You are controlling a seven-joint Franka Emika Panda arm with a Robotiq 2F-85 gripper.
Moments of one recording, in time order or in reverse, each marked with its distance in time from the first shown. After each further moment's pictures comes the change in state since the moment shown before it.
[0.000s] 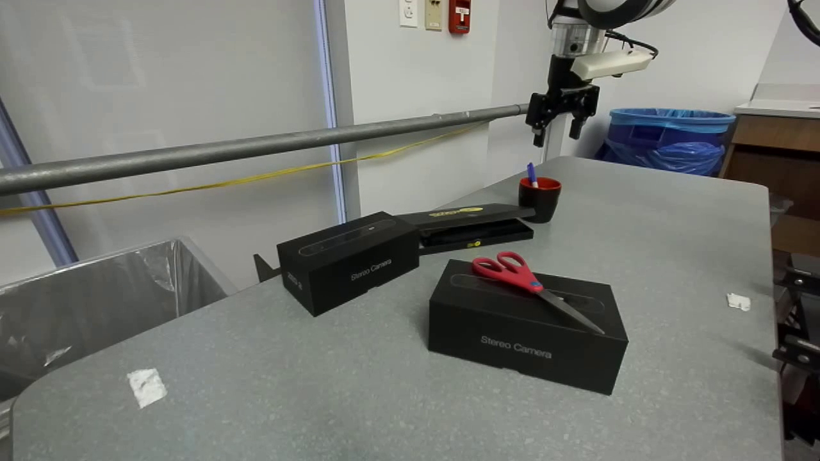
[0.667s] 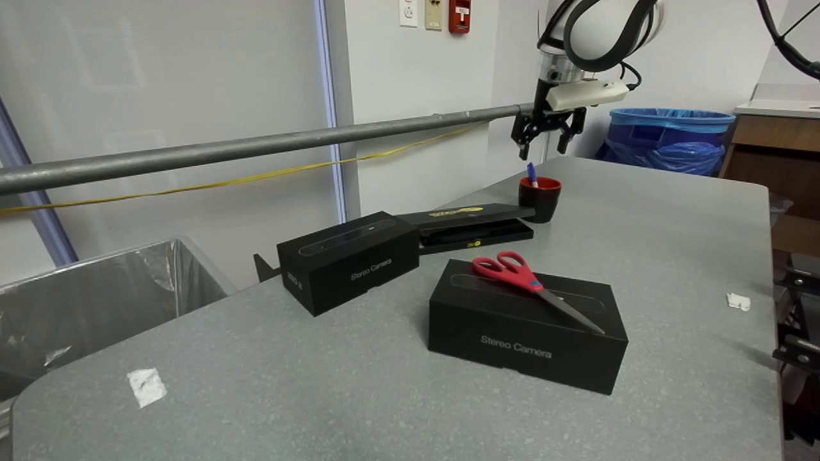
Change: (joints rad) arm 0.103 0.136 -0.115 0.049 -0.027 0.159 0.208
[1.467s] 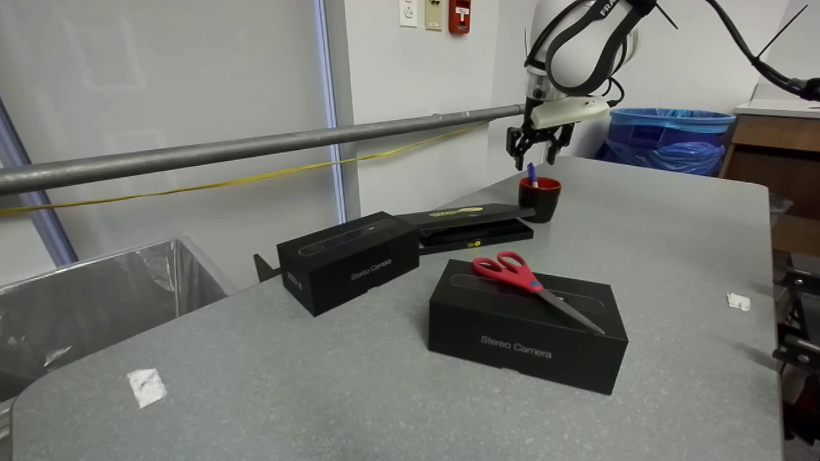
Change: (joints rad) arm 0.034 0.136 -0.056 0.122 0.000 0.000 0.066
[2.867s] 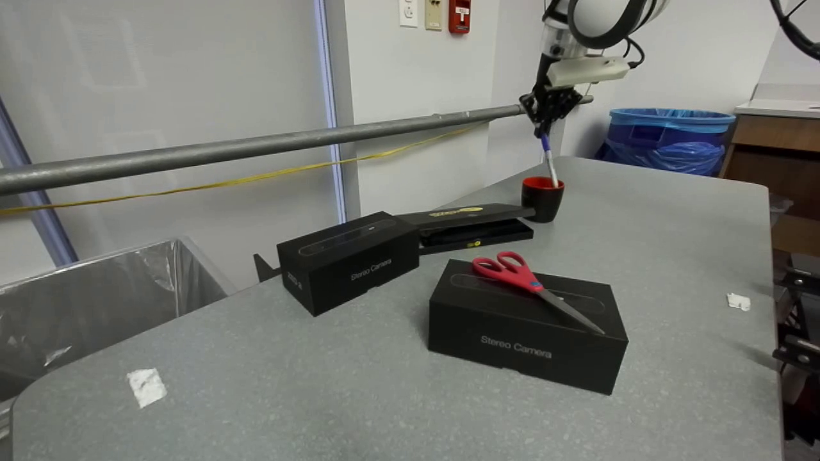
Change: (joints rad) arm 0.004 -0.195 -0.018 -0.106 -0.019 0.008 -0.043
